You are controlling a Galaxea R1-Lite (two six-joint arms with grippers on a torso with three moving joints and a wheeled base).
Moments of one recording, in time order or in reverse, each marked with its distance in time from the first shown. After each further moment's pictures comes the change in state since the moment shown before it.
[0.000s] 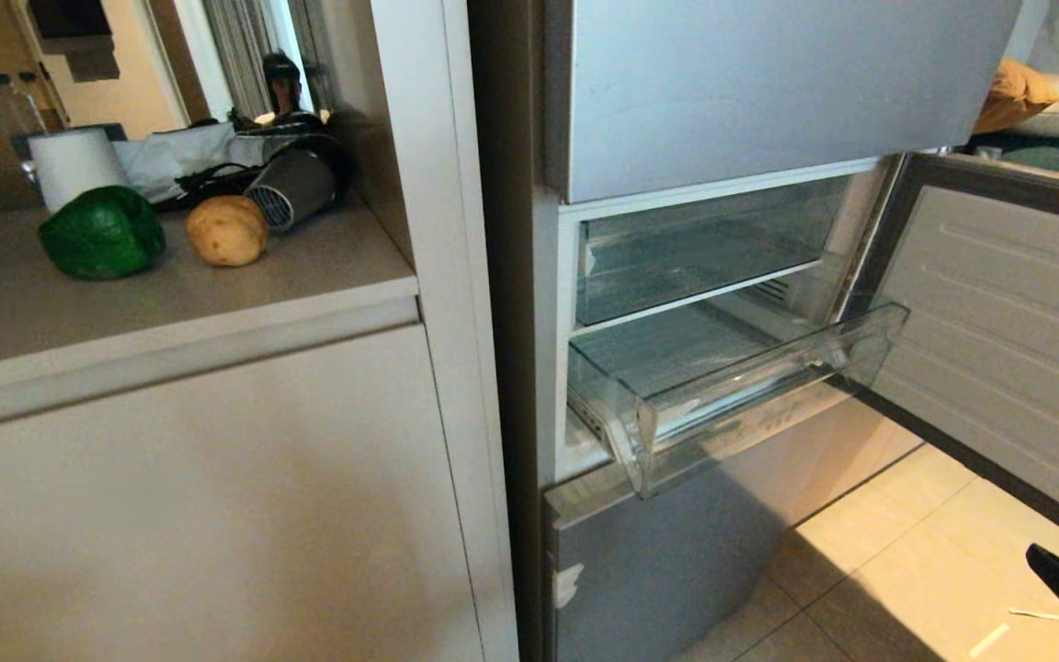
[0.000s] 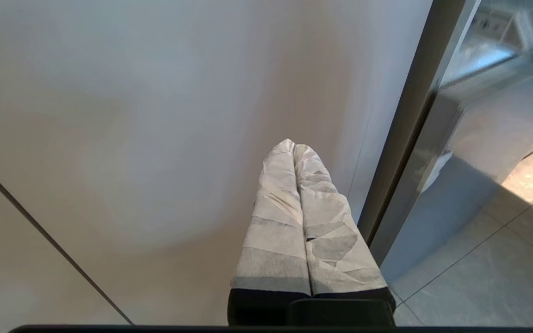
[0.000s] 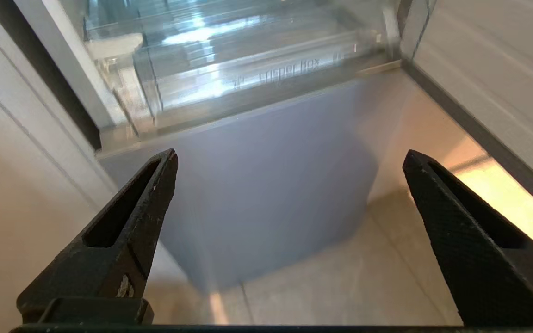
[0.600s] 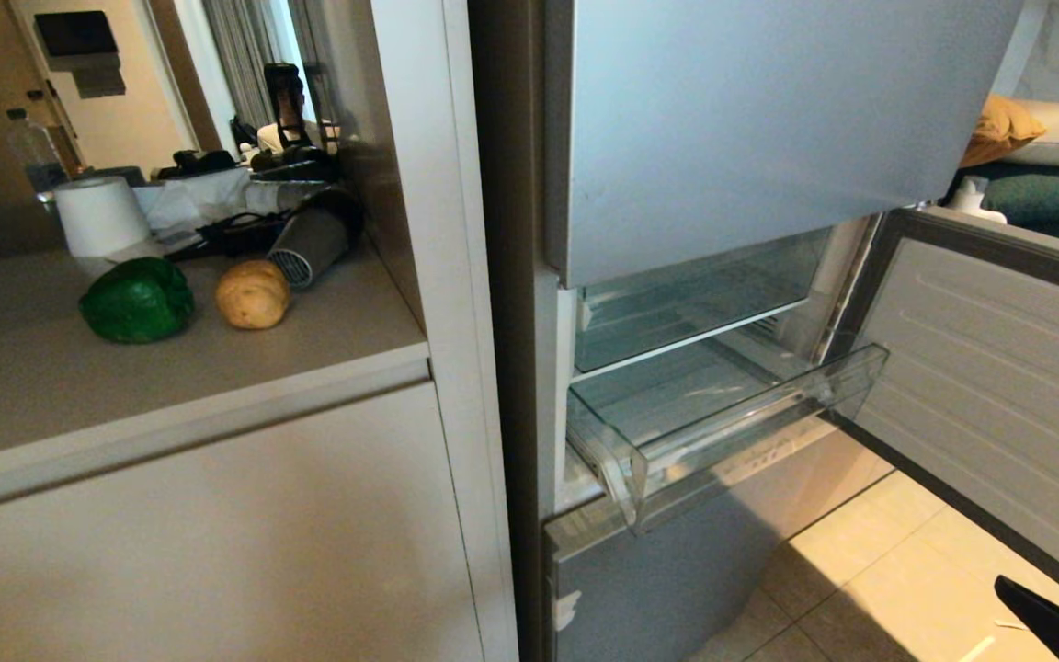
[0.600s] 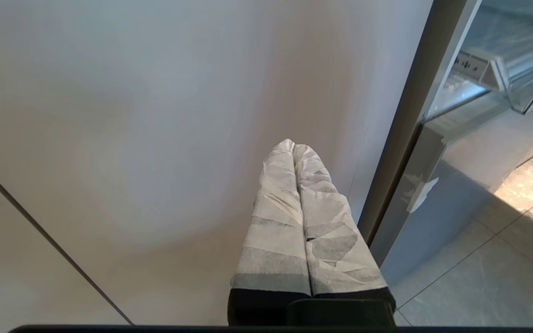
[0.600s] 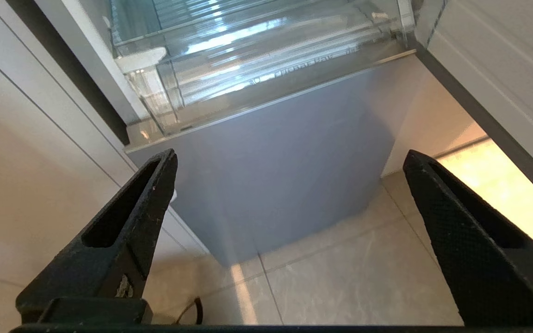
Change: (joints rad) left arm 0.000 0.000 0.000 0.000 0.000 0.000; right arm -0.031 0.033 0.017 0.052 0.070 0.069
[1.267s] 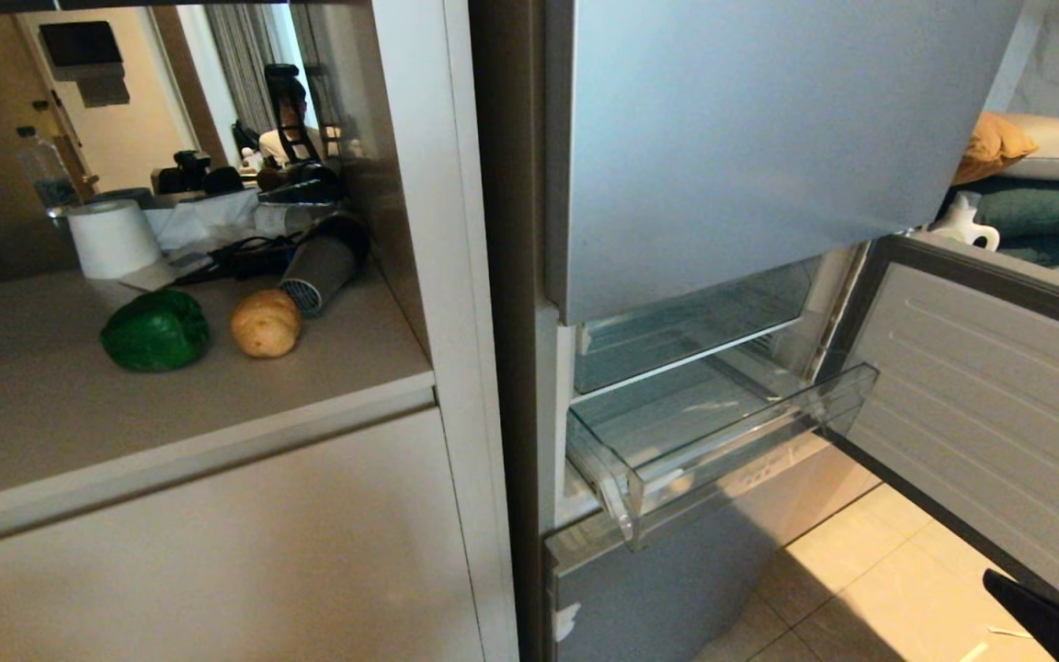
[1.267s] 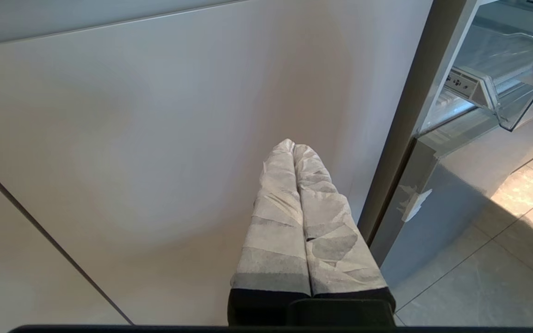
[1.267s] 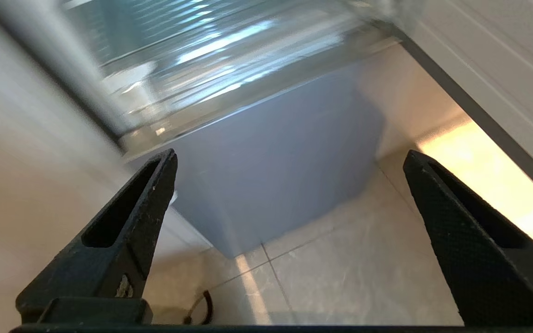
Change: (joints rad) left arm 0.000 0.000 0.000 0.000 0.000 0.000; right arm -0.060 0.082 -0.001 -0.002 -0.036 0.092
